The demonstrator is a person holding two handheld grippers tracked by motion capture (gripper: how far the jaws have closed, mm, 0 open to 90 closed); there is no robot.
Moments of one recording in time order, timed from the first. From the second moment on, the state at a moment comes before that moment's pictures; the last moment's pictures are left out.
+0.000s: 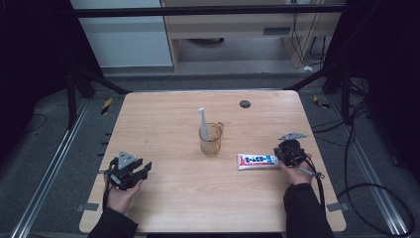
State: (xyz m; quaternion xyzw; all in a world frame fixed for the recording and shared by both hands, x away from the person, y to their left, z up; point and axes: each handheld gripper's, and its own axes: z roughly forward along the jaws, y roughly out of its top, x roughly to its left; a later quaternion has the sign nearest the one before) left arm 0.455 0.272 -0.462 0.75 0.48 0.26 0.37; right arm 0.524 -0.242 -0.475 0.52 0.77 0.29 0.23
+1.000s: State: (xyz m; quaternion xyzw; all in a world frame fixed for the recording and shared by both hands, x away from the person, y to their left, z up) left arm 0.454 0.274 -0.462 0.75 0.48 0.26 0.37; right arm 0.473 -0.238 -0.473 0.49 0.79 0.30 0.20
